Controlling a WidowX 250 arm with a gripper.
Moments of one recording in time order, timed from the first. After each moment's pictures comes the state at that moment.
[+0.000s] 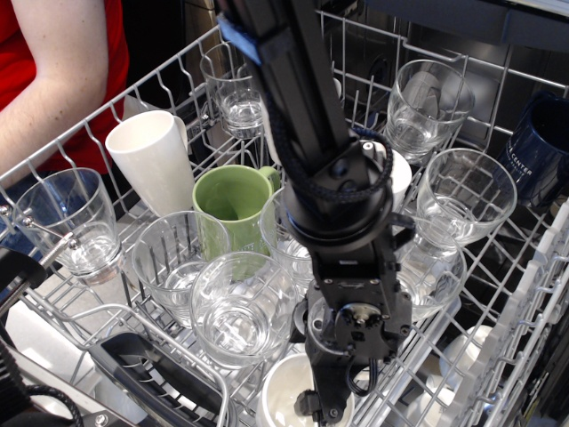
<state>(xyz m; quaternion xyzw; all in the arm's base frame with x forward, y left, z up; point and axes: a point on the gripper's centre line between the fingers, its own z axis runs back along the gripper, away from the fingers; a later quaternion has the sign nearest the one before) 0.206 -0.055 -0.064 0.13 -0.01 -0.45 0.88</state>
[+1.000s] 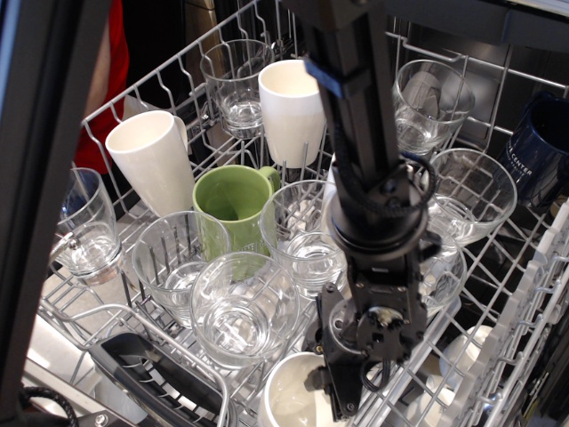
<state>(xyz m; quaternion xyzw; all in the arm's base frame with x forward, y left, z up) 0.224 -0.051 -0.092 0.14 0.01 -0.42 0.89</state>
